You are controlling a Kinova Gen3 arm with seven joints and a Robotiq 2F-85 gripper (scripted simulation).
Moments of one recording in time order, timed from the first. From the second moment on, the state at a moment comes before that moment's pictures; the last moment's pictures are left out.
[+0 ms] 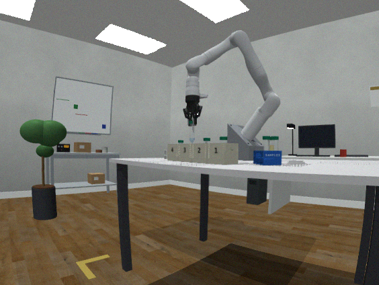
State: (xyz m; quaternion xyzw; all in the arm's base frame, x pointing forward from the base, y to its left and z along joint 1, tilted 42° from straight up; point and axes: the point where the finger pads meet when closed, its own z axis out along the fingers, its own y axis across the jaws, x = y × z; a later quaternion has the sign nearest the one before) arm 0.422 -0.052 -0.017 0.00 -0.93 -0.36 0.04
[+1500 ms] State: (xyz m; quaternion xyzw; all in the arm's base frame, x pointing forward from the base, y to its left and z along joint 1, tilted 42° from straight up) arm 0.420 -0.036 -0.035 0.00 -0.93 -0.36 0.04
